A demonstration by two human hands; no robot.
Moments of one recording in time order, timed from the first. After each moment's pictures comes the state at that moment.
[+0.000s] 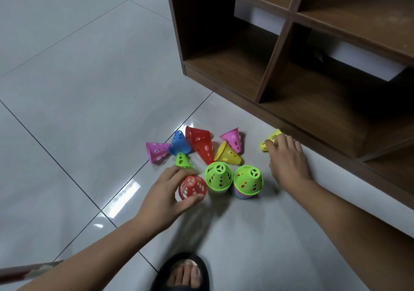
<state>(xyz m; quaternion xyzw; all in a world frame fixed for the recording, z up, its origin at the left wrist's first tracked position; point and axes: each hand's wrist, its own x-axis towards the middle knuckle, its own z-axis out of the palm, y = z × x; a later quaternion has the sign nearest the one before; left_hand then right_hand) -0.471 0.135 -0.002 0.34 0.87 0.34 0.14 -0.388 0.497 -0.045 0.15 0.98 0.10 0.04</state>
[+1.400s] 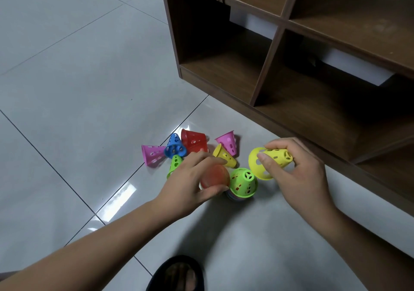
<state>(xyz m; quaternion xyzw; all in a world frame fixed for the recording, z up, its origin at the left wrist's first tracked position) -0.477 0.205 0.032 0.44 0.82 0.34 0.11 -0.342 0.440 0.083 0.21 0.86 -0.42 -0.21</state>
